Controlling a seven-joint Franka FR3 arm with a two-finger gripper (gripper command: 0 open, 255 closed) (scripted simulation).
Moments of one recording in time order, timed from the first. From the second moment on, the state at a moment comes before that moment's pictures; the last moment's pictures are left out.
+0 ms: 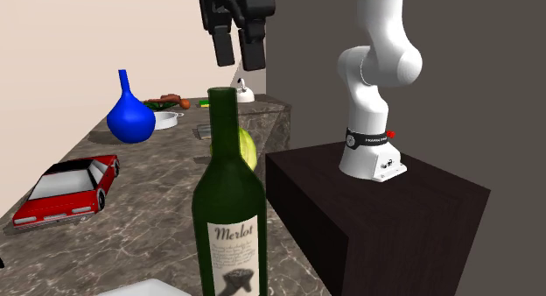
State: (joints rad) arm 0.11 0.10 0.43 -1.73 0.01 1.71 0.45
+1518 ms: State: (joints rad) arm 0.15 0.24 0.44 -1.69 -0.05 1.79 0.52
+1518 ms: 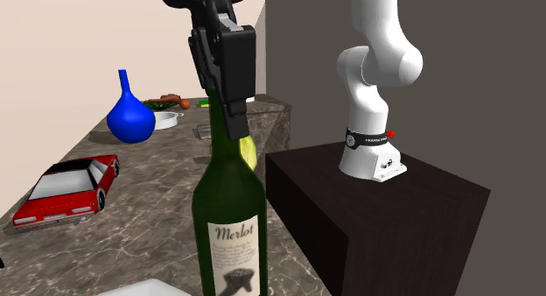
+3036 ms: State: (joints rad) arm 0.16 0.24 0.45 -1.47 -0.05 1.57 0.52
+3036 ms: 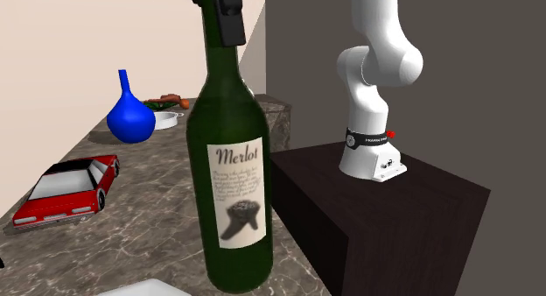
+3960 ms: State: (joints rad) arm 0.19 0.30 0.46 -1.19 -0.07 1.35 0.54
